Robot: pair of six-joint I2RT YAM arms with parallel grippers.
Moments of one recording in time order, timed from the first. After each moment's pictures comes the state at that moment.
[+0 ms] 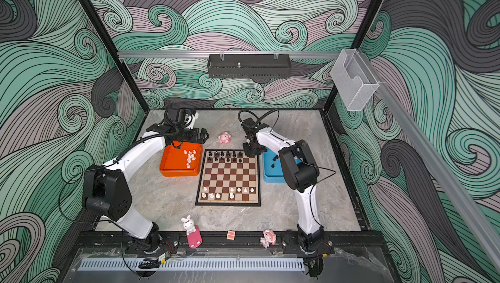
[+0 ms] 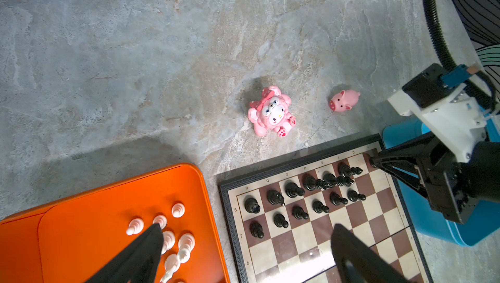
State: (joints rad) left arm -0.26 1.63 1.32 -0.58 0.18 -0.12; right arm 0.51 2.09 1.60 -0.83 0.02 0.19
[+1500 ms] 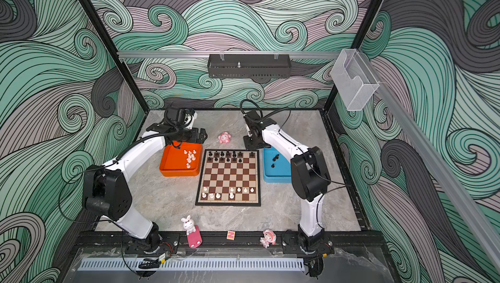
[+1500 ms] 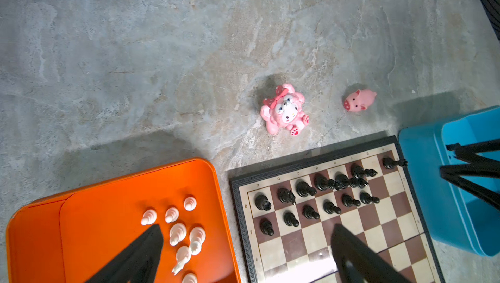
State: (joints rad) left arm -0.26 1.63 1.34 -0.61 0.12 -0.13; right arm 0.51 1.89 1.60 -0.87 -0.02 0.18
